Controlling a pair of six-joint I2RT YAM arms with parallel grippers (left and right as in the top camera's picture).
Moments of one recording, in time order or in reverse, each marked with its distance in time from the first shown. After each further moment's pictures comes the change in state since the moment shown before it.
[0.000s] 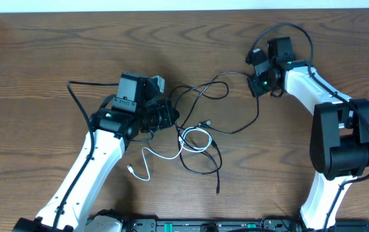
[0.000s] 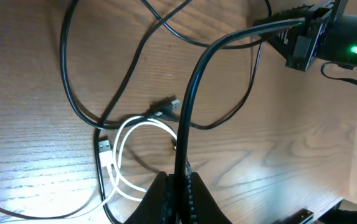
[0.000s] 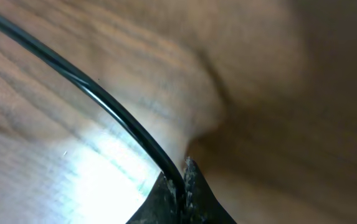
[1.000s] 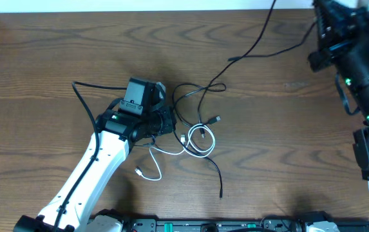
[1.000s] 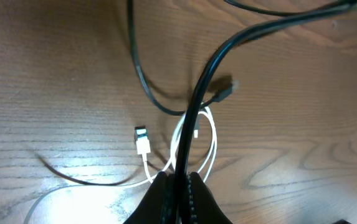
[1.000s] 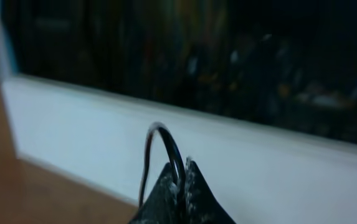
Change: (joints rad) left arm -0.043 0.002 -0.016 -0.056 -0.130 0.000; right arm 0.000 -0.966 0.045 0.365 0.004 0.219
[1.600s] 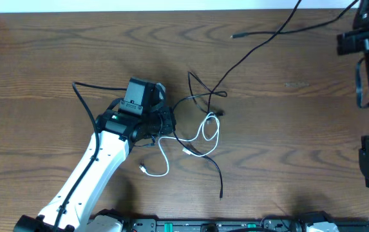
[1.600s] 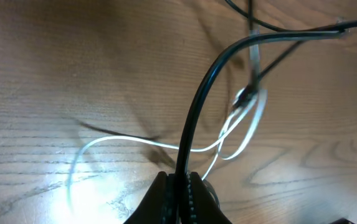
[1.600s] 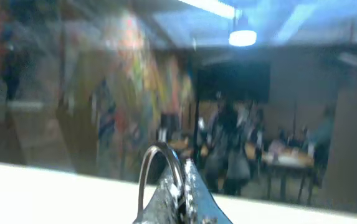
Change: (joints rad) left arm 0.000 0.000 -0.001 -0.010 0.000 0.000; right arm 0.000 -0.026 0.003 0.225 0.126 0.047
